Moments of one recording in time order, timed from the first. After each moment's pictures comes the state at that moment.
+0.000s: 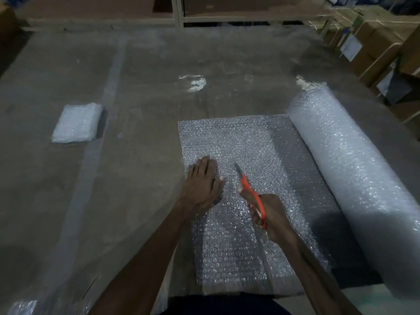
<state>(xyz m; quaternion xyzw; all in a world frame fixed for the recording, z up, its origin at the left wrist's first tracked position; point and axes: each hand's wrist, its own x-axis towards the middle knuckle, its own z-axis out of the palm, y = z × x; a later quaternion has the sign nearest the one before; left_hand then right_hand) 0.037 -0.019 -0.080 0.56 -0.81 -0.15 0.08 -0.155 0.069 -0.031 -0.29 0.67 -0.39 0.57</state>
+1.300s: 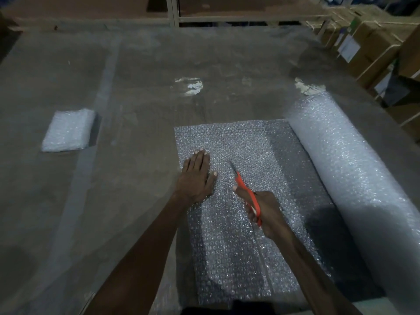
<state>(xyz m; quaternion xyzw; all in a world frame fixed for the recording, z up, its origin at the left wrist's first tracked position) 0.047 -0.070 -0.087 0.55 -0.82 -0.13 0.07 -0.149 0.034 -0.024 -0.29 0.66 -0.38 0.58</state>
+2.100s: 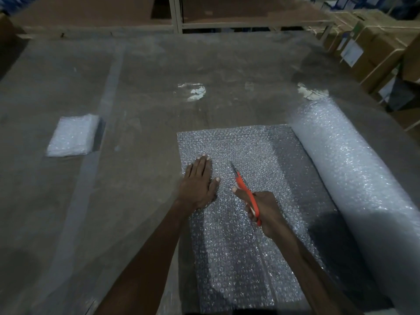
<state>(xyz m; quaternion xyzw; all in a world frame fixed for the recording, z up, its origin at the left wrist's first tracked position) 0.047 -0.070 -0.091 0.55 -0.82 -0.13 0.07 -0.149 0.015 -0.035 -0.29 0.67 -0.37 0.57</state>
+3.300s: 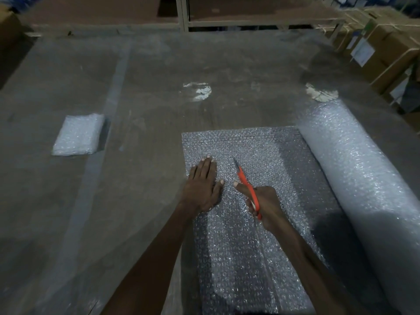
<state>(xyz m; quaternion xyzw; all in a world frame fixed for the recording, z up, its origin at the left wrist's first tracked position) 0.046 -0.067 -0.082 0.56 -0.82 -0.12 0.07 -0.143 -0.012 -0.037 -0.29 0.68 -0.37 0.56</state>
